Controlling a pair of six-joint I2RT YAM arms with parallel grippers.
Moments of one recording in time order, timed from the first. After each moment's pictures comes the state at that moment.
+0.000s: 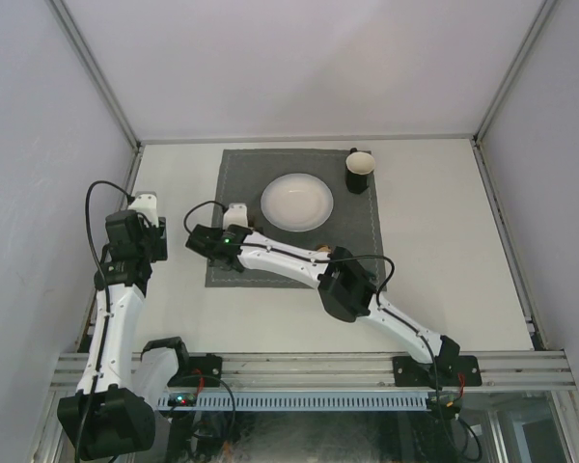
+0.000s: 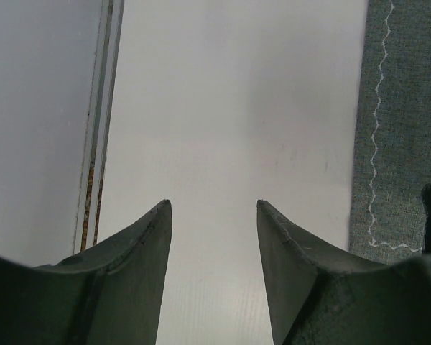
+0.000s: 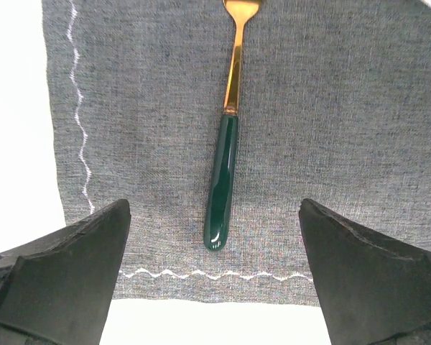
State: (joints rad) left arm 0.16 0.87 0.73 -0.48 -0.10 0.19; right arm 1.15 2.57 2.41 -1.07 0.61 1.04
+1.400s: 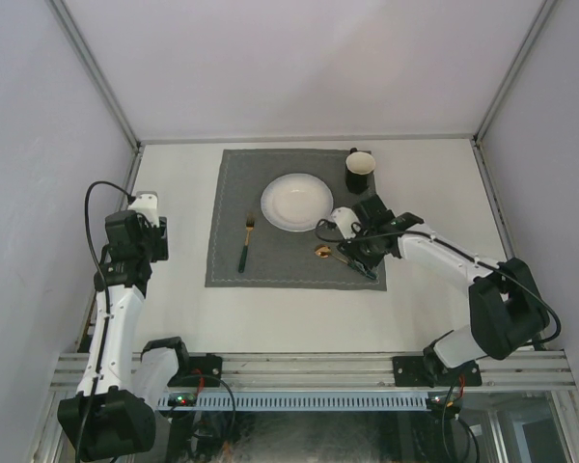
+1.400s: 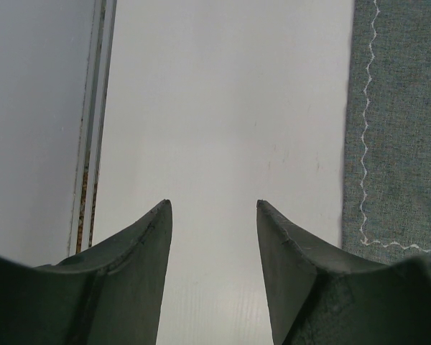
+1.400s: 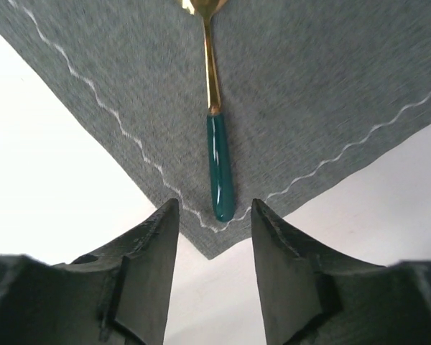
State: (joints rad) left arm 0.16 0.86 0.73 -0.48 -0.07 0.19; right arm 0.53 1.47 0.99 -0.66 -0.11 -0.37
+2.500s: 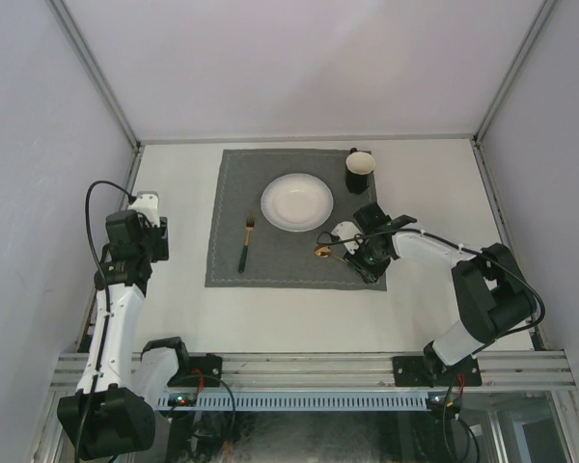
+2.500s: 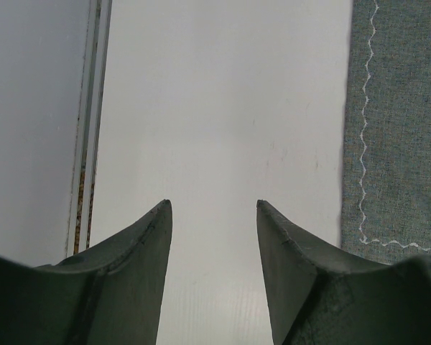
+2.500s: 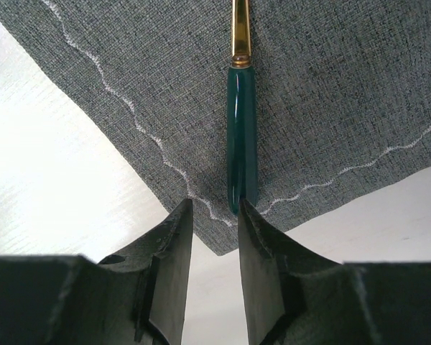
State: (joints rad) left arm 0.16 0.87 0.73 -0.48 -0.07 0.19; right arm 0.49 1.57 0.92 -0.69 -0.16 -0.43
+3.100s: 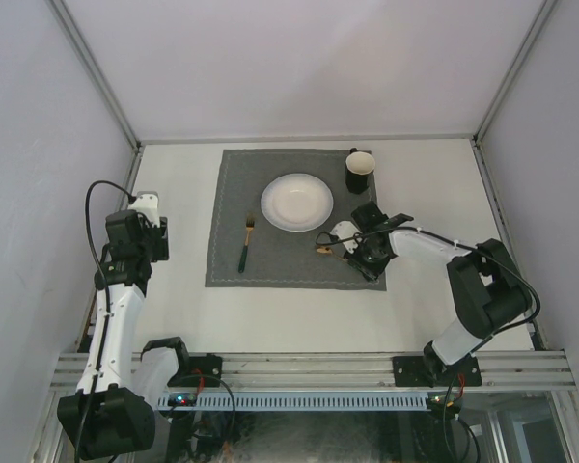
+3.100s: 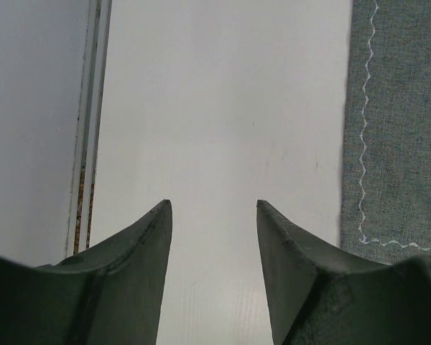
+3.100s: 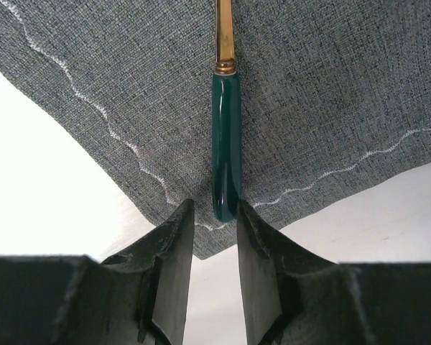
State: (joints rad) left arm 0.16 0.87 0.73 -0.48 -0.07 0.19; right arm 0.50 1.60 0.94 -0.68 -0.11 -0.45
